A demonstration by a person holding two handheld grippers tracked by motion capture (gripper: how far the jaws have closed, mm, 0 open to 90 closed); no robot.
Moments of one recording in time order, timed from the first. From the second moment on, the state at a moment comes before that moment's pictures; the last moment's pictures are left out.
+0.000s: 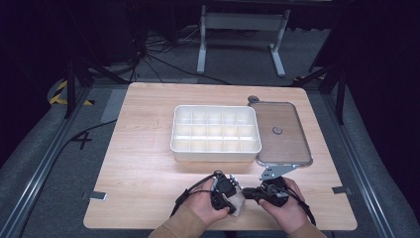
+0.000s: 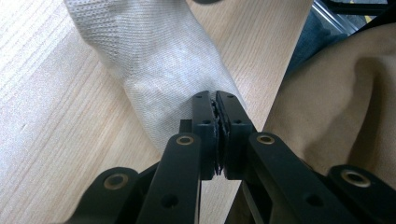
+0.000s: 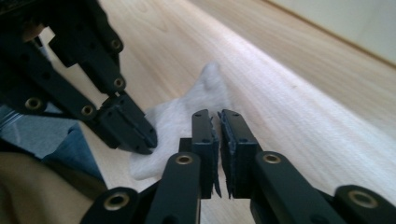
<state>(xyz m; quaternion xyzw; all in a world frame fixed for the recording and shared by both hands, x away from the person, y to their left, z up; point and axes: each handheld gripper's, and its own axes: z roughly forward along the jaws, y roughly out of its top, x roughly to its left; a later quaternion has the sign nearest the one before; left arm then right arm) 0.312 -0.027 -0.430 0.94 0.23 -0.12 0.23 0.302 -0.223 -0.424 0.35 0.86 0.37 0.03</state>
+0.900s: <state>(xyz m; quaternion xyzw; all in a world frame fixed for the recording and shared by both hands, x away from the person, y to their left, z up) 0.309 -0.027 -0.430 0.94 0.24 -0.12 0.22 0.309 -0.212 -0.445 0.42 0.83 0.36 -0.01</state>
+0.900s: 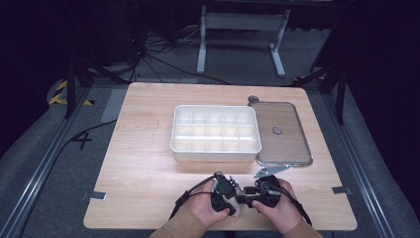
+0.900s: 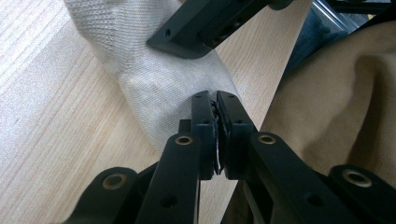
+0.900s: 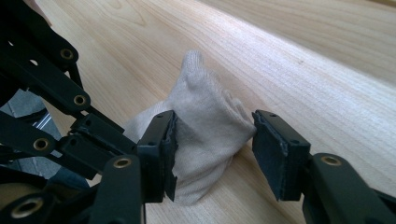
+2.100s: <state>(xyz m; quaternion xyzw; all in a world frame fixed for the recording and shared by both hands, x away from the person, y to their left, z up) 0.308 -0.027 -0.430 0.94 0.24 -0.12 0.23 0.312 -0.214 -0.459 0.44 0.81 0.39 -0.08</state>
